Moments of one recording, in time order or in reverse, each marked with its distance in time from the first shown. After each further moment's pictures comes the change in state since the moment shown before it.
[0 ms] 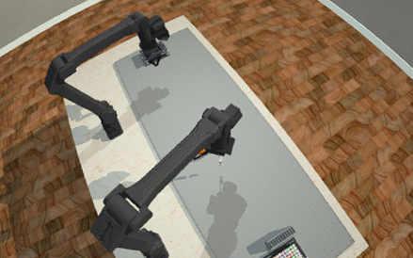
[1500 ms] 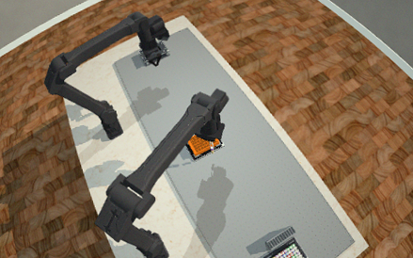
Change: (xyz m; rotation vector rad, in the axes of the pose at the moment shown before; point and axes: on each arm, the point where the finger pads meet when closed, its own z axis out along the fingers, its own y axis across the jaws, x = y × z) left arm 0.000 0.000 0.000 0.000 0.000 0.000; right arm -0.047 0.050 -0.001 0.000 -0.001 -0.003
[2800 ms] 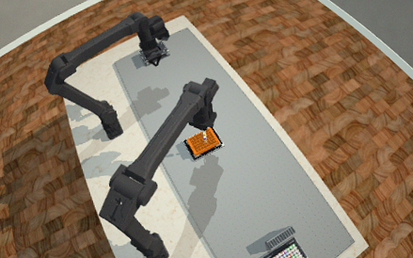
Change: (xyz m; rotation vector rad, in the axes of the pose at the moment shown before) left arm 0.000 0.000 0.000 0.000 0.000 0.000; right arm -0.040 0.043 -0.001 -0.017 -0.007 0.004
